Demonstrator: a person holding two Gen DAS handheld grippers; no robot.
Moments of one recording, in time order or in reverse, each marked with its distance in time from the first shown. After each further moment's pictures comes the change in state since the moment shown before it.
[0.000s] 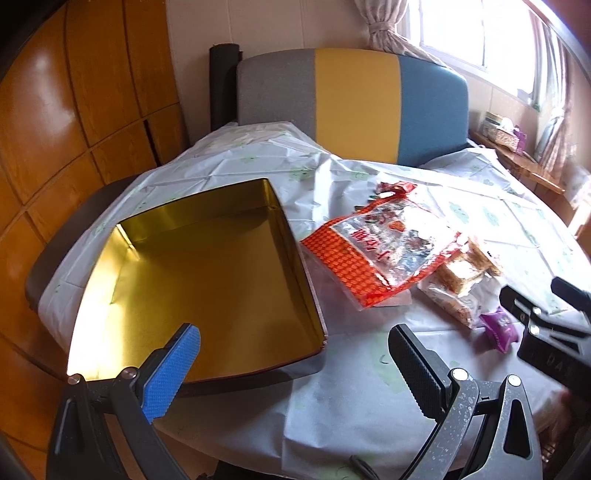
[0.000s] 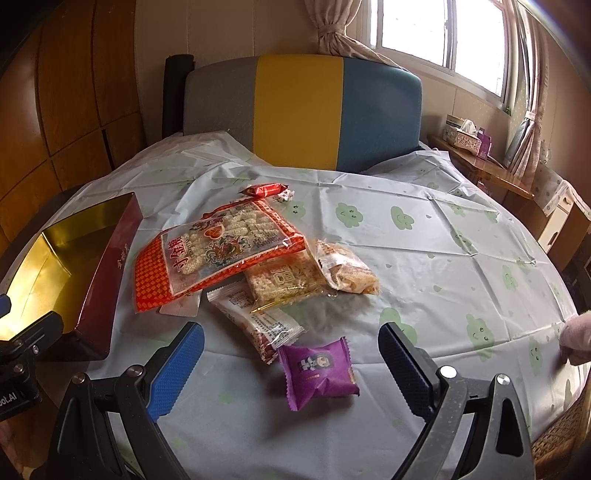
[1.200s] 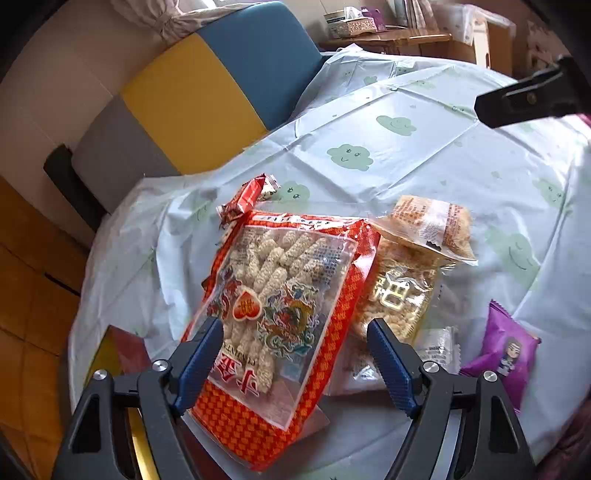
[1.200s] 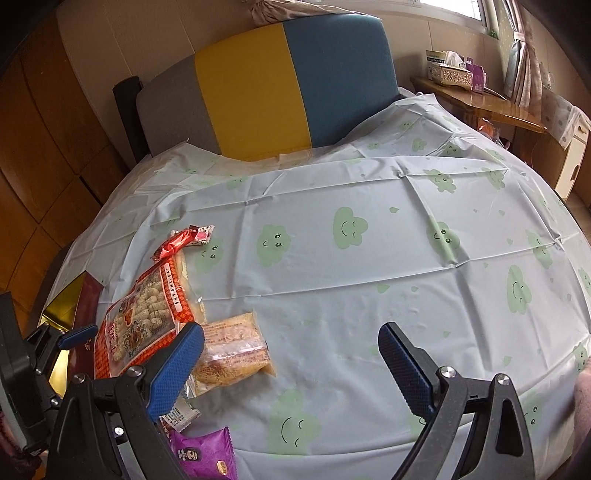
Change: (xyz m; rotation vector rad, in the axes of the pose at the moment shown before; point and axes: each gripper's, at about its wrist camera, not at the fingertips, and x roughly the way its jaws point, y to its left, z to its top) left arm 0.111 -0.169 0.061 0.718 0.061 -0.062; right arm 0.068 -0.158 0.078 0.224 0.142 0.157
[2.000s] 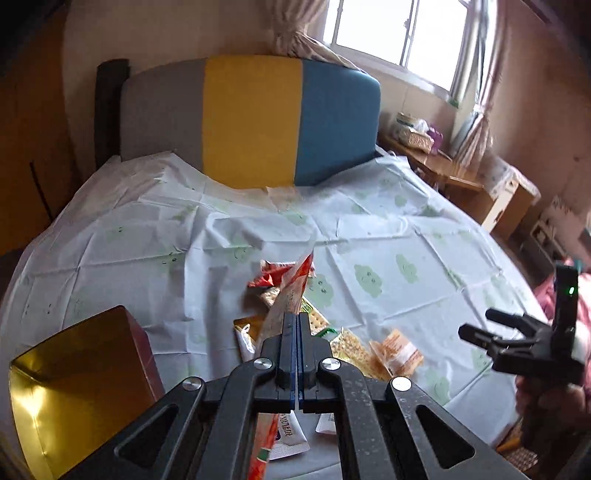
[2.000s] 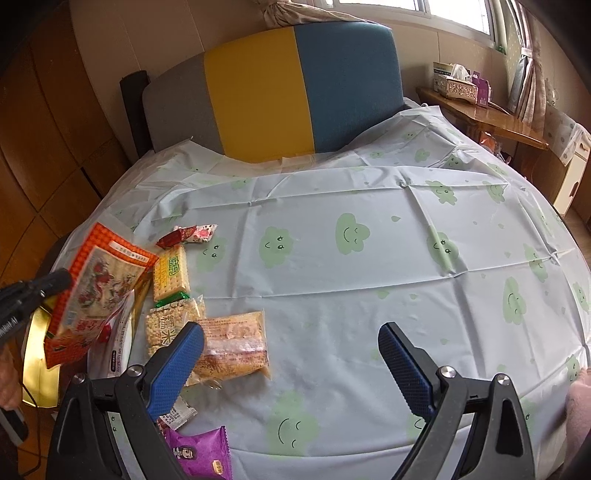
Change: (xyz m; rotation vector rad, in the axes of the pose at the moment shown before) left arm -0.072 0.147 0.006 -0.582 -0.181 -0.282; right arm -0.002 0.008 -0.001 -0.051 -0.018 -0.028
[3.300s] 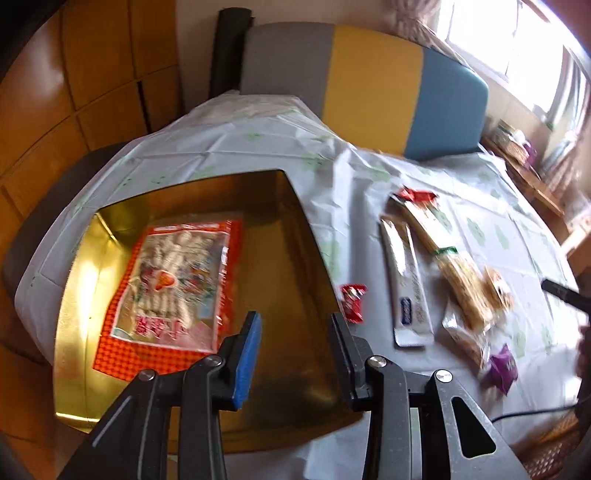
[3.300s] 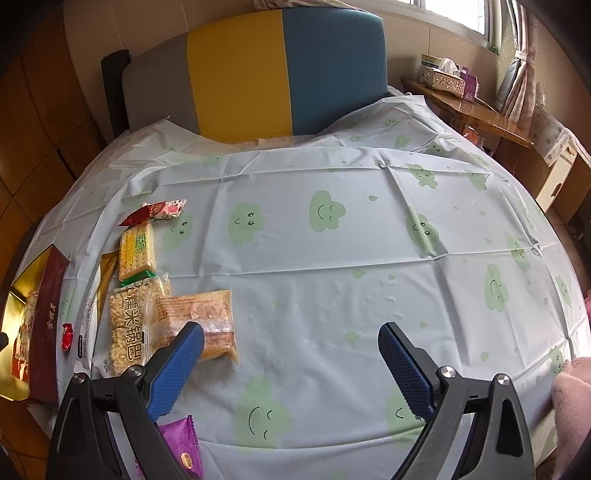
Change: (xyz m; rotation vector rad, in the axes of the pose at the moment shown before) left arm -0.028 0.069 -0.129 -0.204 0.105 0.306; right arm 0.015 -0.004 -0.010 -0.022 0.064 -0.111
